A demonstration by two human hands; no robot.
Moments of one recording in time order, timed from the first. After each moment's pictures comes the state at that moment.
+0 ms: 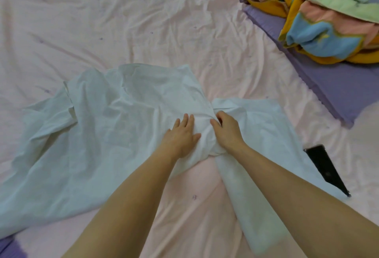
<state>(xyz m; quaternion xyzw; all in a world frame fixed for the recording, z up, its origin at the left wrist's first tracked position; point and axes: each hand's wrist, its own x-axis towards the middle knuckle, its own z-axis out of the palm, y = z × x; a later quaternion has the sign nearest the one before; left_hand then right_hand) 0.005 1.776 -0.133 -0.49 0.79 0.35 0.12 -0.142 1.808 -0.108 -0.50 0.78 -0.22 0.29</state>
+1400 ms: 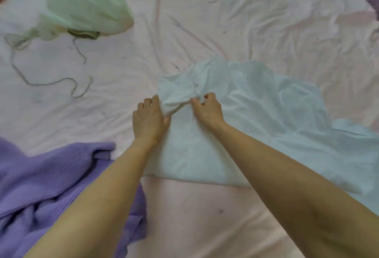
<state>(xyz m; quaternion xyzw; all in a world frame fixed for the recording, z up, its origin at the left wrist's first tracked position) 0.335 1.788 -0.139 -0.78 0.60 0.13 -0.06 0.180 1.734 -0.135 -0.55 0.69 -0.20 0.43</state>
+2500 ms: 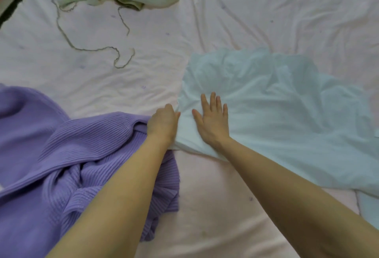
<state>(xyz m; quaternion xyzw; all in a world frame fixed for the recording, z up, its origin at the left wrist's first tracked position) 0.402 1.847 -0.155 -0.83 0.48 0.28 -0.06 0.263 1.806 -0.187 -0.77 0.59 0.03 0.23</state>
